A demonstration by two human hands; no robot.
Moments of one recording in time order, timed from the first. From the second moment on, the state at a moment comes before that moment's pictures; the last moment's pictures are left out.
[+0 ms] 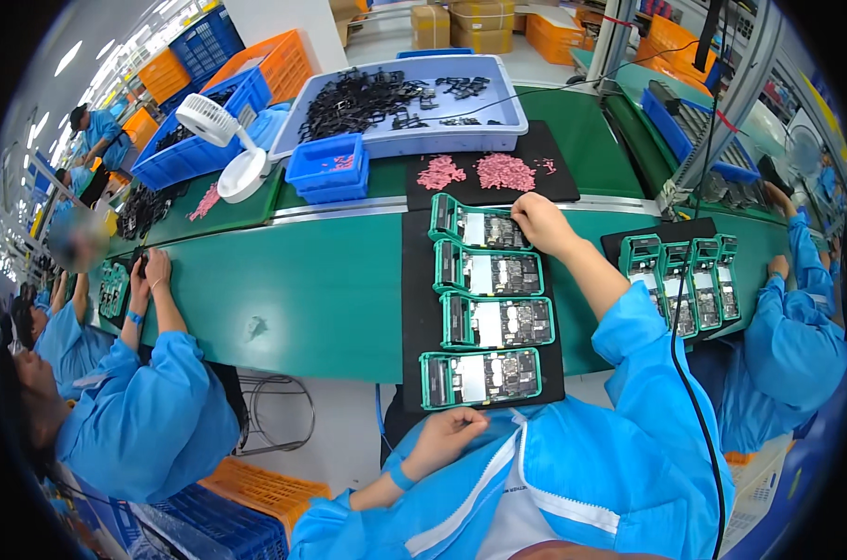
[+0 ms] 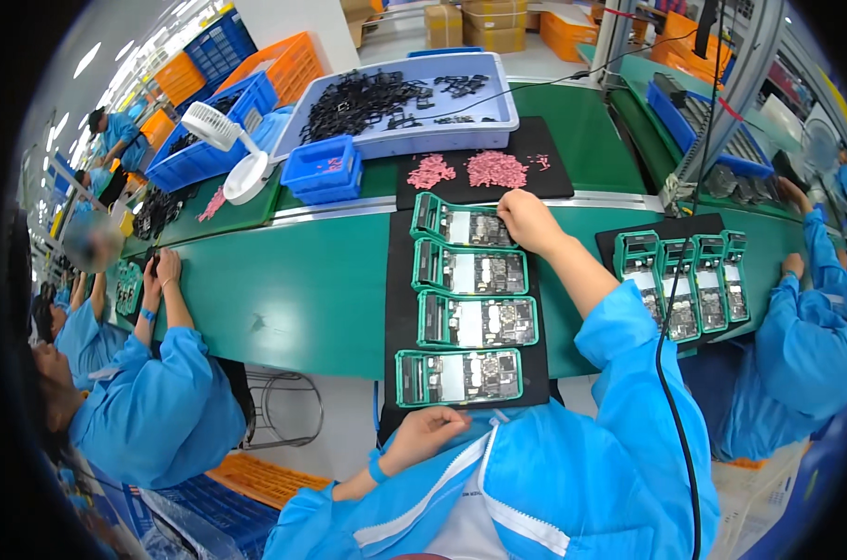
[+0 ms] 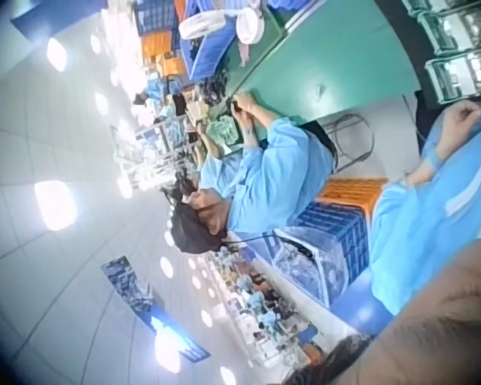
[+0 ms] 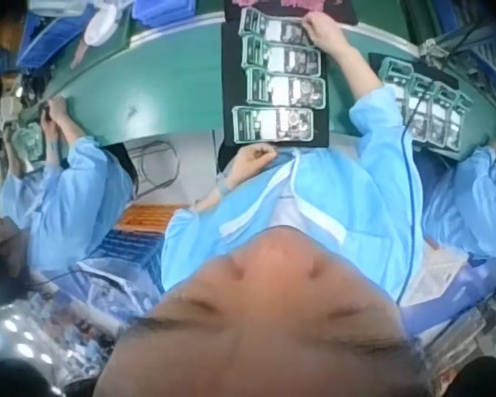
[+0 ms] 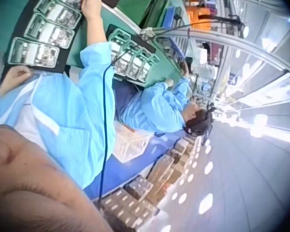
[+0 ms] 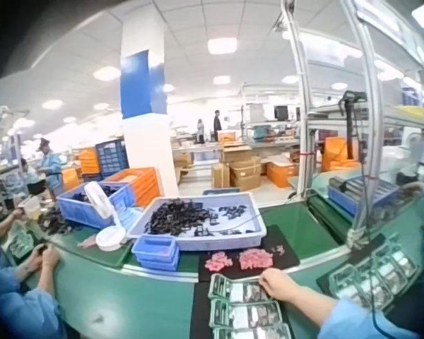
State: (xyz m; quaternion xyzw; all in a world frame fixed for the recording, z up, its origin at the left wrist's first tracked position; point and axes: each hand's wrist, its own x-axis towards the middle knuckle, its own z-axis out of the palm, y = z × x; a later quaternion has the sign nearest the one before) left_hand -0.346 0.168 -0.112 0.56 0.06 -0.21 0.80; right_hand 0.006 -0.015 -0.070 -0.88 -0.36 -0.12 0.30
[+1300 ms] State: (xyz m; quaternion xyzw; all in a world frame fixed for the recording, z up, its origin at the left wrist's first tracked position) left_hand -0.101 0.210 0.058 0.89 -0.32 0.09 0.33; right_hand -0.013 -0.021 -0.060 -0.89 -0.41 -0.18 0.12
